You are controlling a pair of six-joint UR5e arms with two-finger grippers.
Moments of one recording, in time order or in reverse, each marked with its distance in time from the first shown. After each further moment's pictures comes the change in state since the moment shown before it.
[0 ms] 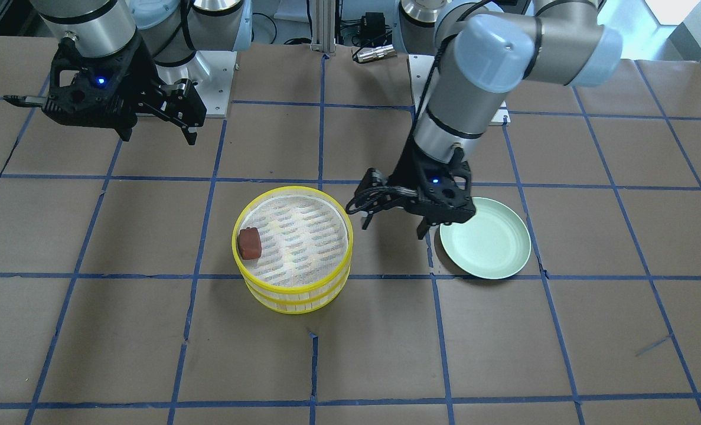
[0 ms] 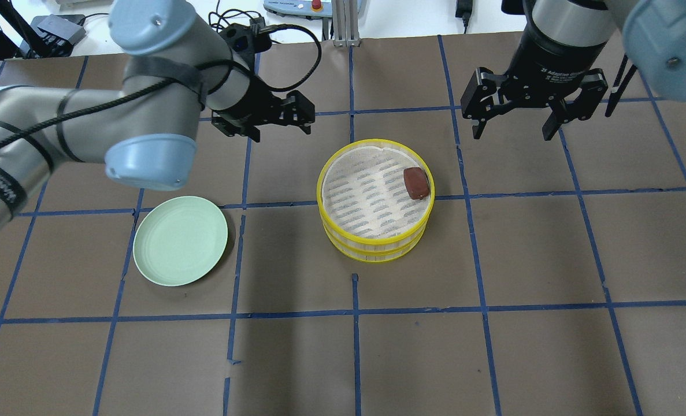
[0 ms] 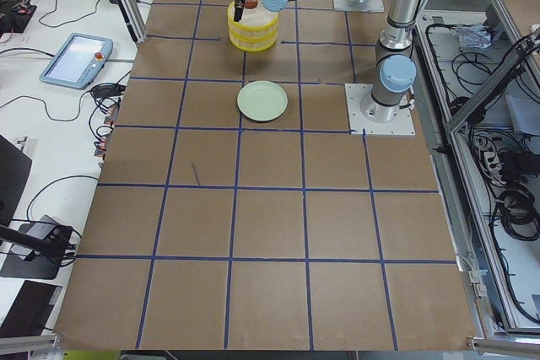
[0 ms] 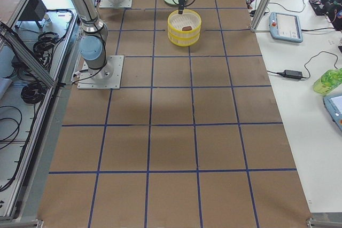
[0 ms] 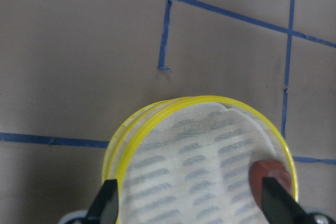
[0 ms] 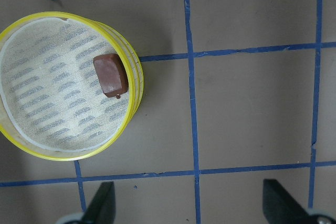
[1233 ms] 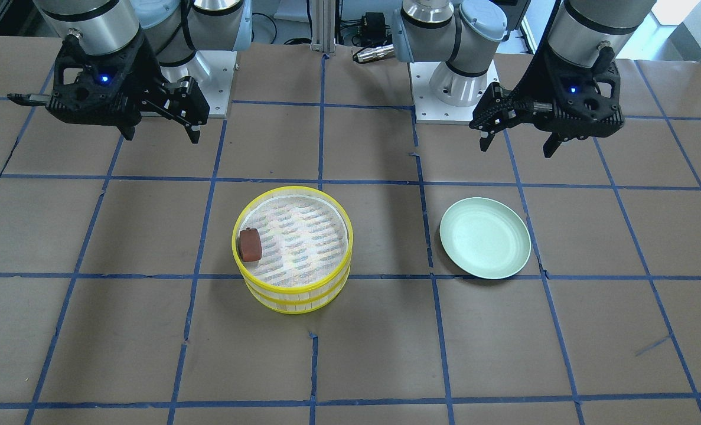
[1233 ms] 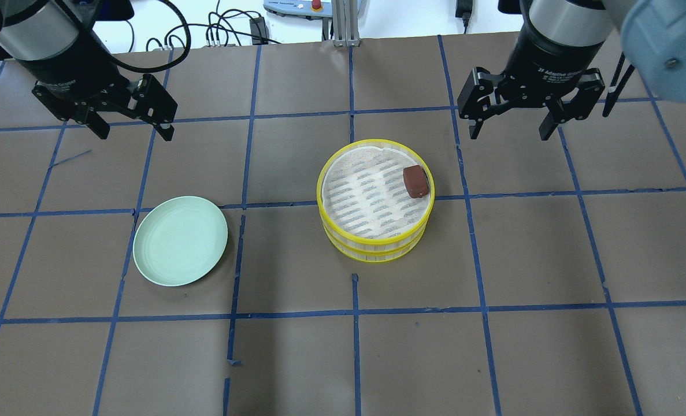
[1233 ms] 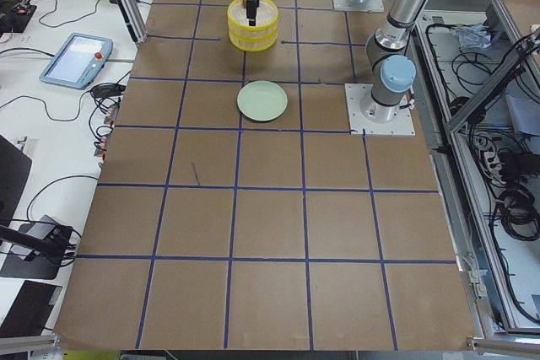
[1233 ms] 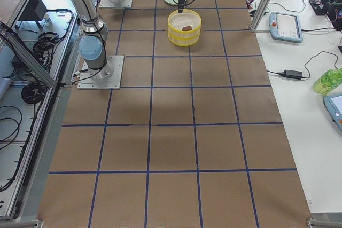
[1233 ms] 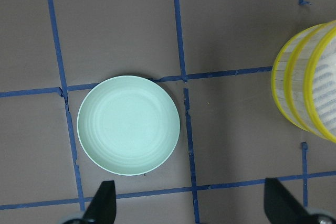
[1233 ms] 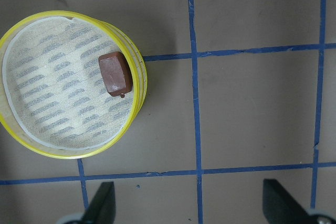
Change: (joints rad) left arm 0.162 0.152 0.177 -0.524 0.213 0.209; right arm 0.006 -0.002 -0.003 0.001 0.006 0.000
